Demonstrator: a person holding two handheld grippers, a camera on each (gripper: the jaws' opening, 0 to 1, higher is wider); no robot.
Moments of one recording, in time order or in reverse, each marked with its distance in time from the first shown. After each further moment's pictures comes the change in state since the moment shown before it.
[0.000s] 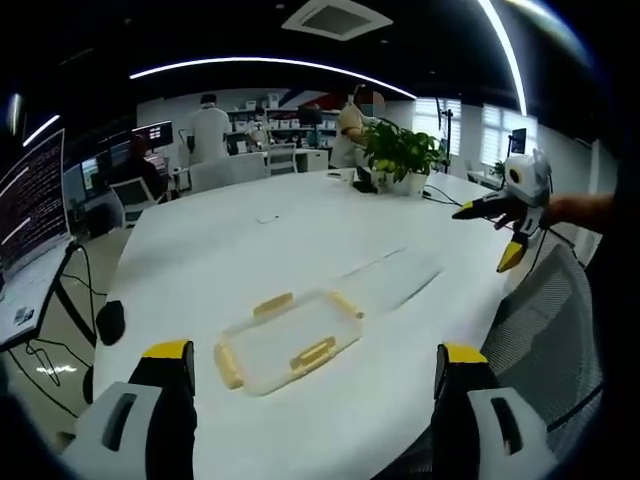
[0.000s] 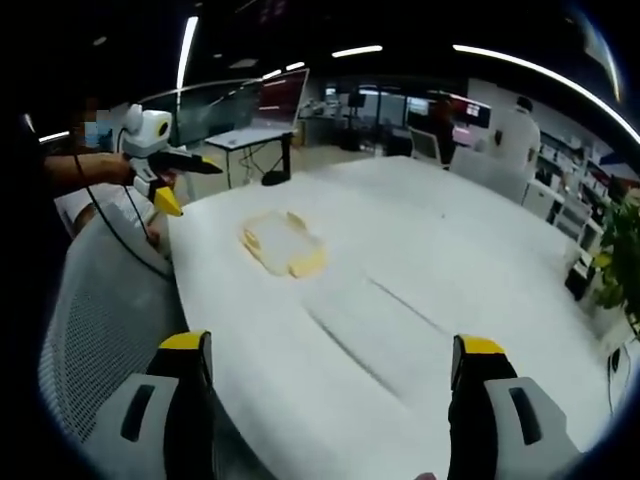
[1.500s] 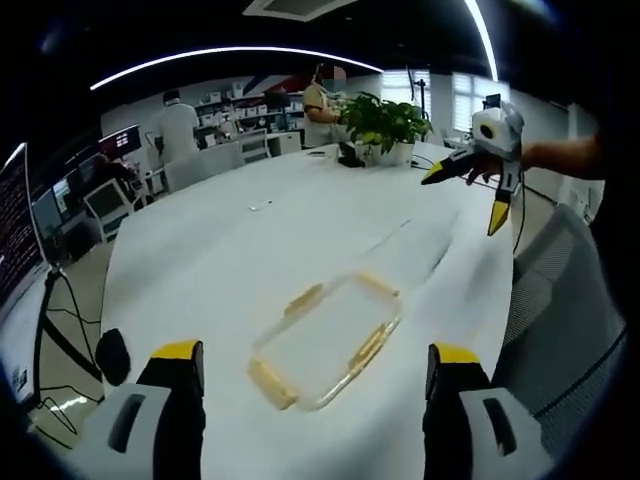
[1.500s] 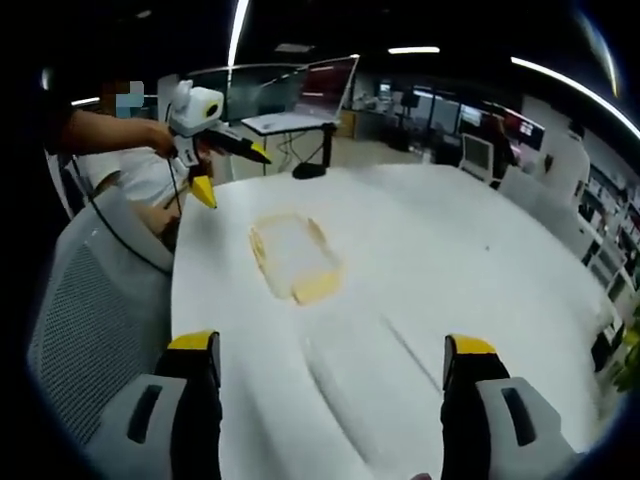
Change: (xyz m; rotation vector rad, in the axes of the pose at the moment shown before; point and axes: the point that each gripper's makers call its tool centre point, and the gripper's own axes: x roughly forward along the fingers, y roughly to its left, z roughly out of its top) left arm 0.039 0.050 -0.005 0.149 0.087 -0.096; right arm 0.067 -0.006 0.036 -0.167 0.036 0.165
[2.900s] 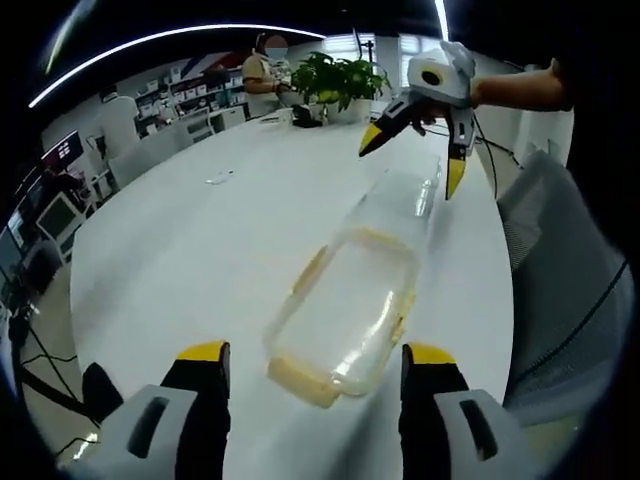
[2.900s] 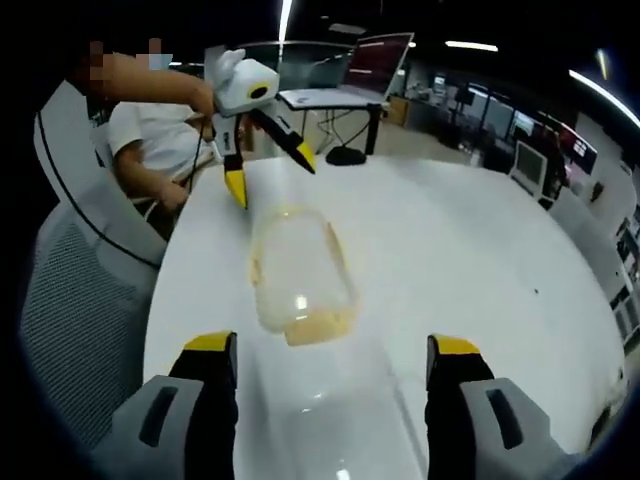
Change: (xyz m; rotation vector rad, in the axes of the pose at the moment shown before) left arm 0.038 0.024 -0.028 0.177 0.148 -0.215; right arm 0.083 -0.001 0.028 -0.152 0.095 0.176
